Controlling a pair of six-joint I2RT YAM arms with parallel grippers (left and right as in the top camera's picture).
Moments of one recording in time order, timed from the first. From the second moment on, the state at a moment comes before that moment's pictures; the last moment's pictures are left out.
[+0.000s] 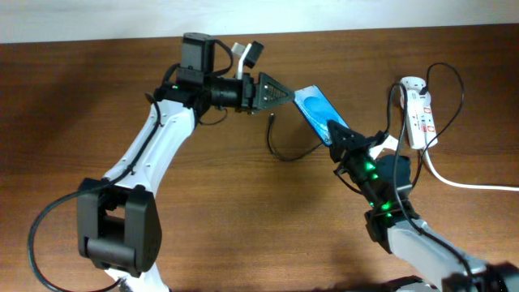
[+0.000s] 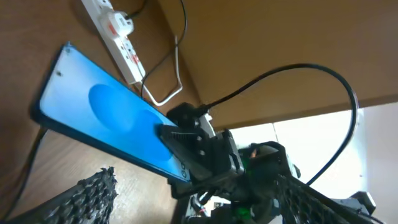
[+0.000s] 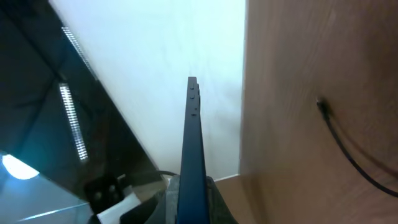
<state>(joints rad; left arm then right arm) -0.28 1.91 1.55 -0.33 1.24 -0.48 0.20 1.33 0.34 0.89 -0.21 1.76</state>
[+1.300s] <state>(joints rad) -0.36 1.99 1.55 -0.07 0.99 -0.99 0.34 1.47 0.50 0.97 -0.06 1.78</state>
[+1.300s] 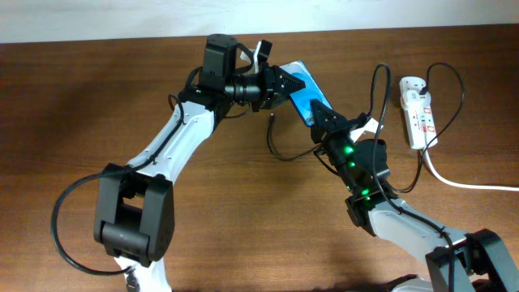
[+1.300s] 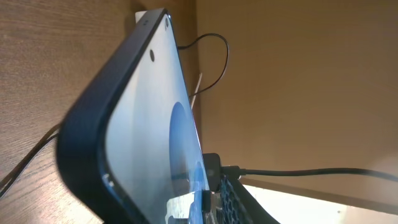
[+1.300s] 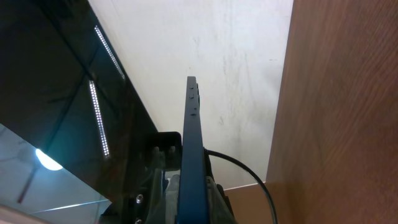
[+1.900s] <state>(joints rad) -0.37 1.99 1.54 0.01 0.94 -1.03 0.34 1.47 0.51 0.97 -0.07 1.79</state>
